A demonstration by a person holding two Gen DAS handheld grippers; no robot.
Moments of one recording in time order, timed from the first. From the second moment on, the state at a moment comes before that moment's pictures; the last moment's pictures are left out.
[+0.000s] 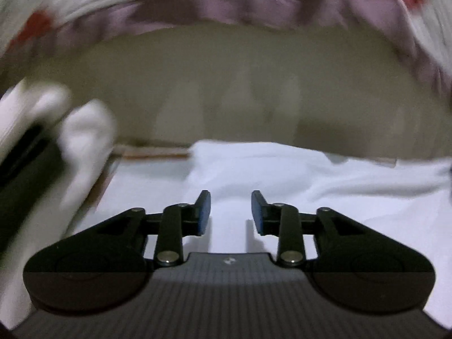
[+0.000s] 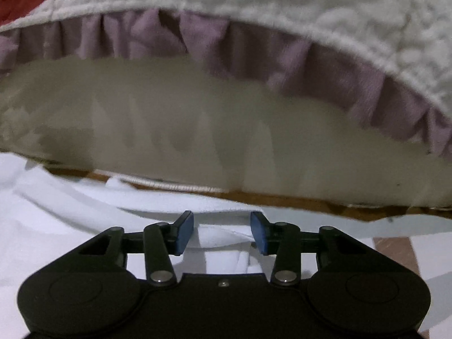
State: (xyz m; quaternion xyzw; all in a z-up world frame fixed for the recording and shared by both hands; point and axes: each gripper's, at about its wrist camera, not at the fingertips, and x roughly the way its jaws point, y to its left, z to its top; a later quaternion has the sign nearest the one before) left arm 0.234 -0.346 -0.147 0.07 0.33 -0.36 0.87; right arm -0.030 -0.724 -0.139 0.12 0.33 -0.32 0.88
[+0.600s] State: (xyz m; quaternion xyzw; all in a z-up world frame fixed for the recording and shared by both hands) left arm 0.152 -0.200 -0.141 -0.17 0.46 -0.29 0.82; right arm -0.179 -0.653 -0.116 0.32 0.24 -0.29 0.87
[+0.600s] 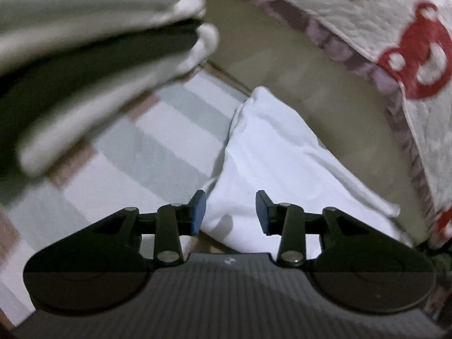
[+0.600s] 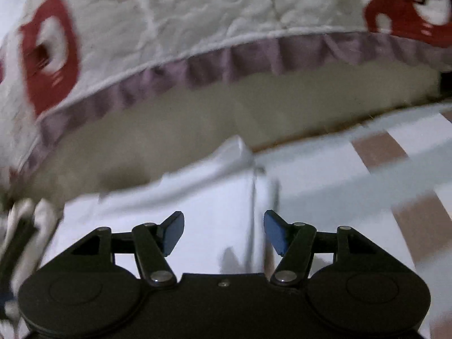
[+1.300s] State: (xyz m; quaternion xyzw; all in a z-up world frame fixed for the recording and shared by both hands) left arm 0.123 -0.240 -0.208 -0.26 0.52 -0.31 0.75; right arm -0.232 -0.589 -0.179 0.56 0.20 -0.27 0.76
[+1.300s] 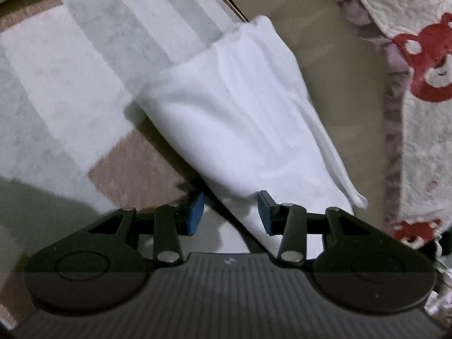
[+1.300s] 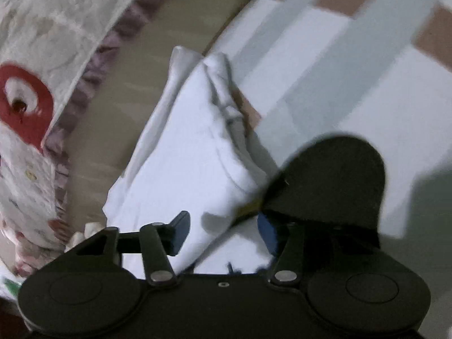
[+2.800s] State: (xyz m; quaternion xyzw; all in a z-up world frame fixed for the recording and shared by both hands) left arm 0.161 -0.263 -0.208 -0.17 0.45 -0.32 0.82; right arm -0.183 -0.601 -0.174 0.40 0.27 -0.36 0.80
